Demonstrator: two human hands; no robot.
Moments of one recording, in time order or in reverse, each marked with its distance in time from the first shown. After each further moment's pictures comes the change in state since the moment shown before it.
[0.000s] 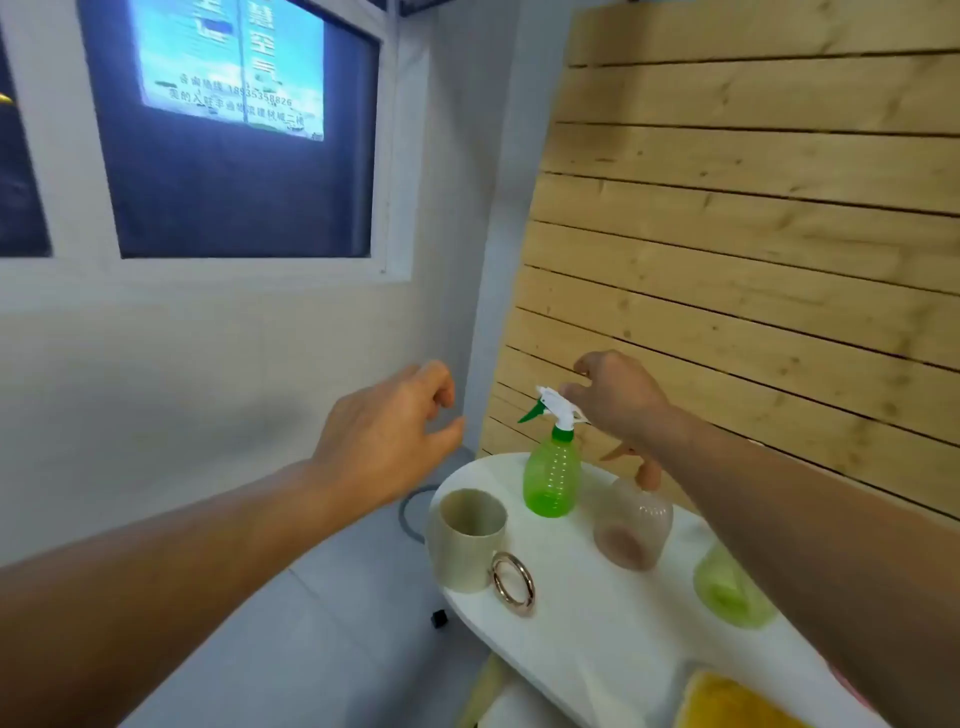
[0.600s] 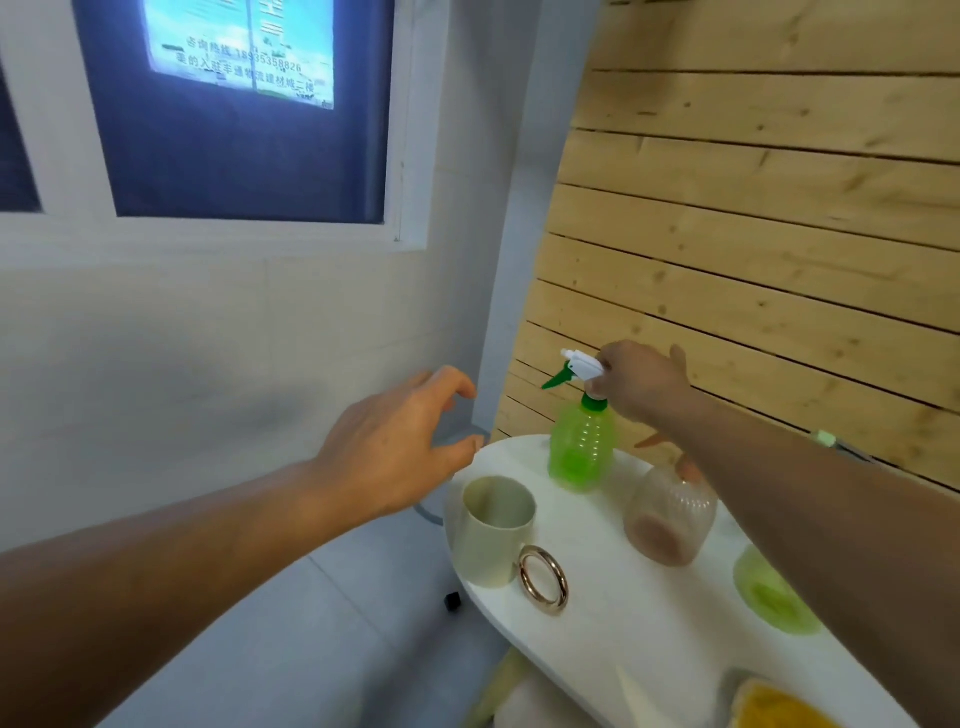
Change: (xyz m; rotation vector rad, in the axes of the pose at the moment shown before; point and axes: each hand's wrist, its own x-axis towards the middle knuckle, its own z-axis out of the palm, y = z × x) left_hand -0.002 -0.034 0.026 -0.012 -0.182 0.002; right_hand 0.031 0.003 0.036 -0.201 -0.111 0.068
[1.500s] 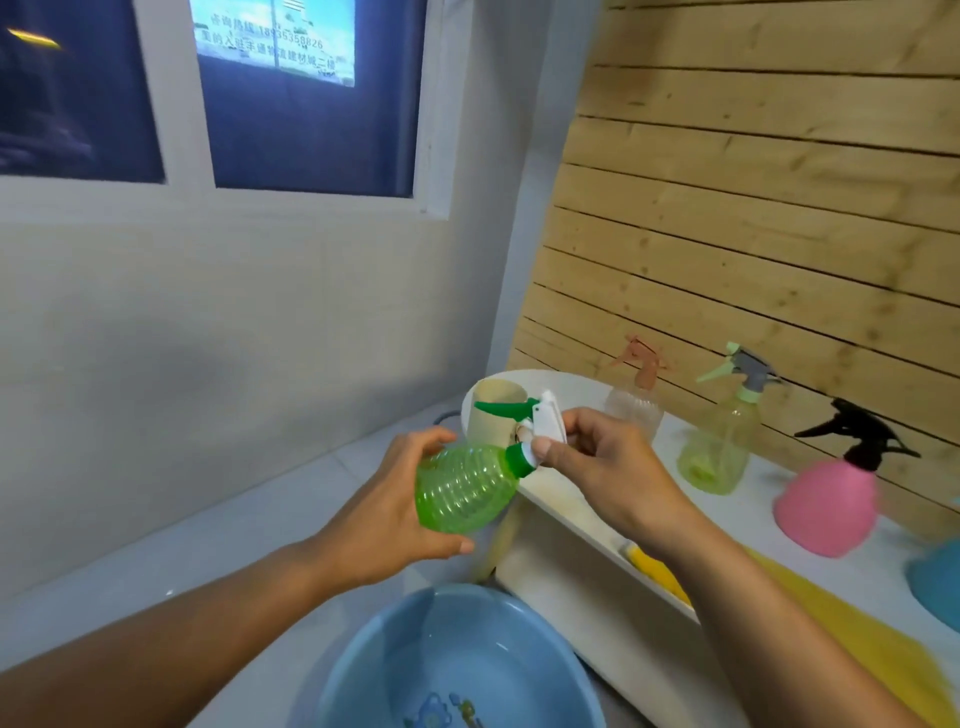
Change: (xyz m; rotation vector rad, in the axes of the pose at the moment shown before) left_hand -0.210 0.010 0.047 -0.528 -0.050 0.034; right_hand -0.308 -0.024 -0.016 1.022 -0.155 -0.174
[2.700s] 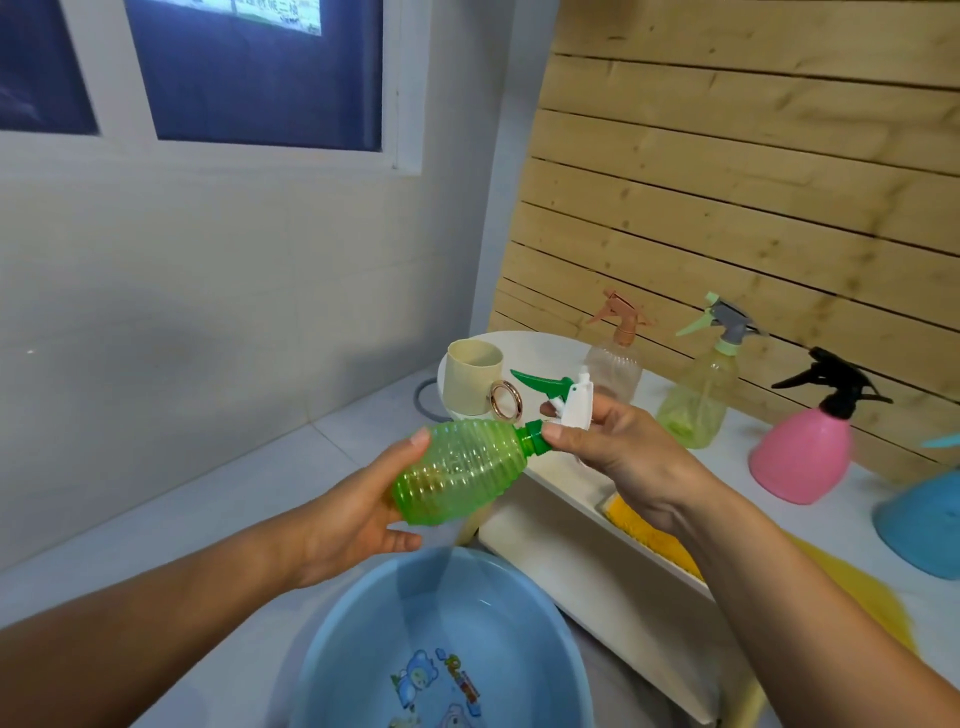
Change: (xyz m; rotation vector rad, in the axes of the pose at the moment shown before) left_hand -0.008 0.032 0.009 -0.848 -0.275 -0.575; right_hand -0.010 0.029 -0.026 0.419 -0.084 0.233
